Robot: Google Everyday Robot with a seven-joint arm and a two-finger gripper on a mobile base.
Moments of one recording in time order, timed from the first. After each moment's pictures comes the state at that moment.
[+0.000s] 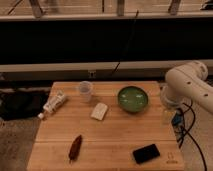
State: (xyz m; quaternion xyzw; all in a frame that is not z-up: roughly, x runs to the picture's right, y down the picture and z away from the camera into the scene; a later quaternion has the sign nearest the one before) arm 0.285 0.107 0.684 -0.28 0.02 0.02 0.96
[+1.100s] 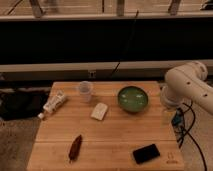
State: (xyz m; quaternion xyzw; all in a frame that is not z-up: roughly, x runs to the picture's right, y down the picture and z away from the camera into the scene) arm 0.277 0.109 0.685 -0.28 0.02 0.01 0.96
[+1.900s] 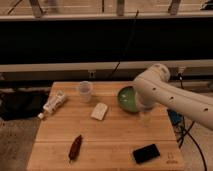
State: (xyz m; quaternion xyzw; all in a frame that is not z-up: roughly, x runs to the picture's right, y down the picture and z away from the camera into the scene) arm 0.162 0.121 0.695 -0.28 0.02 -0.08 0.95
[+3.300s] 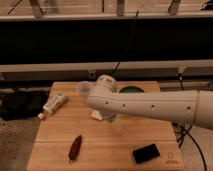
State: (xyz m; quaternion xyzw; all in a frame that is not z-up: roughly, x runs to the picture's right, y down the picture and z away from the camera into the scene) arm 0.014 0.162 0.717 -0.28 -0.02 -0.28 0.92
